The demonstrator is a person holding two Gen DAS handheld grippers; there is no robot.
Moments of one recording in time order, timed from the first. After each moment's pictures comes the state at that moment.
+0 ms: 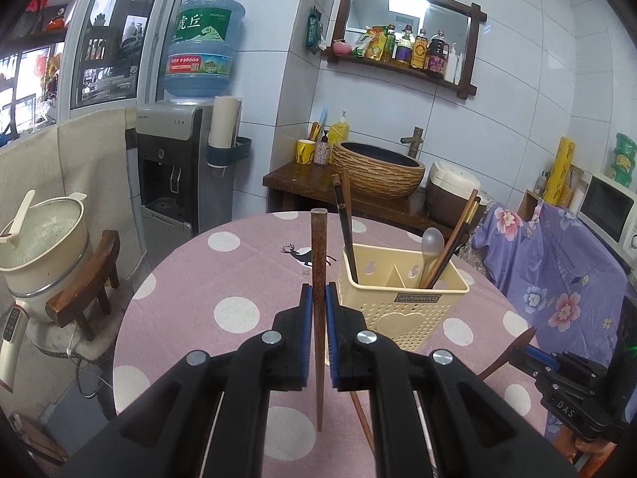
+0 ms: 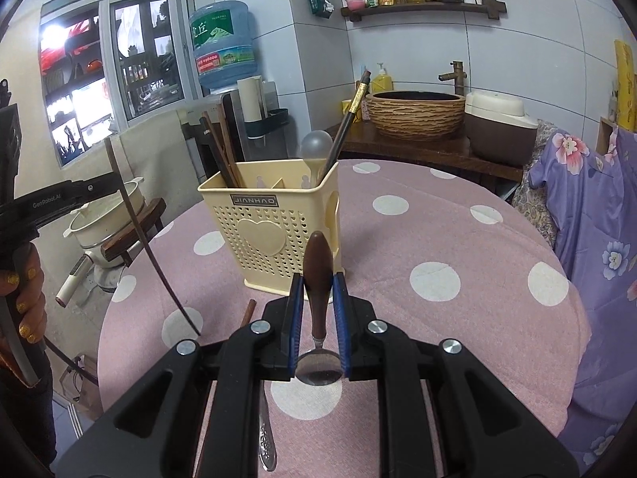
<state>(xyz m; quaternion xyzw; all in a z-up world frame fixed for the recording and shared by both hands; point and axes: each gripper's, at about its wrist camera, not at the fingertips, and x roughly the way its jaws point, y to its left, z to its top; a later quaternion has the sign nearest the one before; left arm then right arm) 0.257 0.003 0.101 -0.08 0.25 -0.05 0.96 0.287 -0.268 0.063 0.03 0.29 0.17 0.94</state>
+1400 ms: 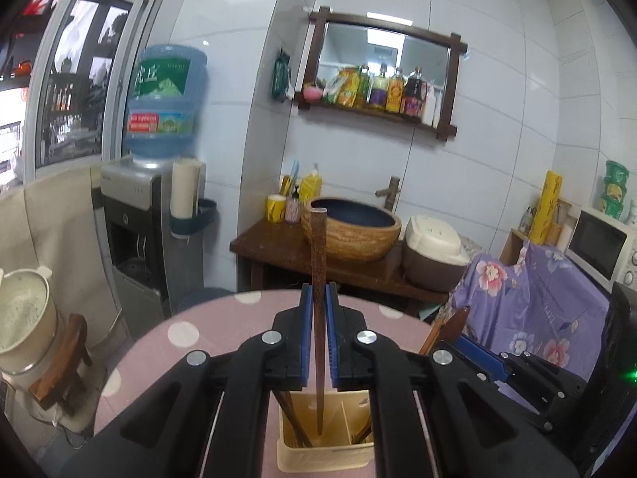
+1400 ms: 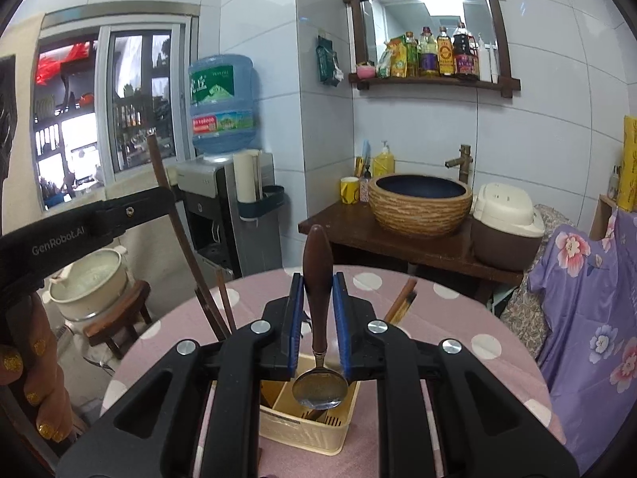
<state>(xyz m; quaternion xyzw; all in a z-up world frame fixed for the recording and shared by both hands) 0.339 -0.042 0.179 -0.07 0.19 -0.07 0.98 0.386 -0.208 0.168 0.00 0.20 0.14 0.97</state>
